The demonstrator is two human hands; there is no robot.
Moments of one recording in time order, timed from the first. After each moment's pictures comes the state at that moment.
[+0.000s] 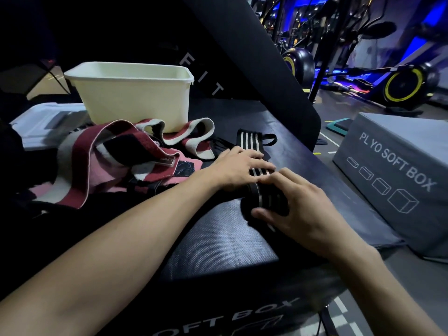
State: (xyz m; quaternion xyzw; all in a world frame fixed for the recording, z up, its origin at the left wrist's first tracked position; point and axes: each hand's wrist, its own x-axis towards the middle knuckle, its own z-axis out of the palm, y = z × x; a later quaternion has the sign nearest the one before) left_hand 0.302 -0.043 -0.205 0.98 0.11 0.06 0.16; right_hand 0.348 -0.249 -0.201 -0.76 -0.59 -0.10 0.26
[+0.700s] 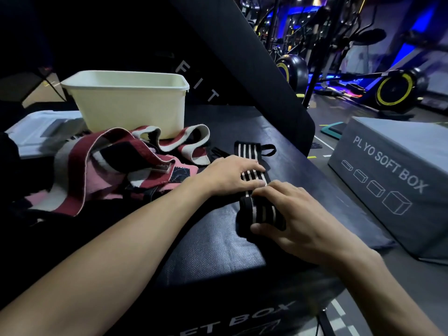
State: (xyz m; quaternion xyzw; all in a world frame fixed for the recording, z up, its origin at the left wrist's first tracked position) left_hand 0.297 -0.040 -0.208 0.97 0.08 0.12 0.18; right_hand 0.346 -0.262 -0.190 -0.75 -0.64 -0.06 0.16
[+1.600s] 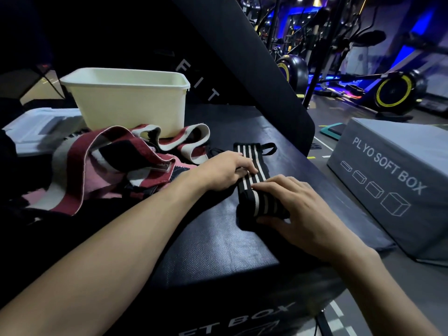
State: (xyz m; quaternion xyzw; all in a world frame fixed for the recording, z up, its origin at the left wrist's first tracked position) left_hand 0.304 -0.017 -0.214 0.96 0.07 0.13 0.24; right_hand 0.358 -0.256 -0.197 -0.74 -0.64 -0.10 0.19
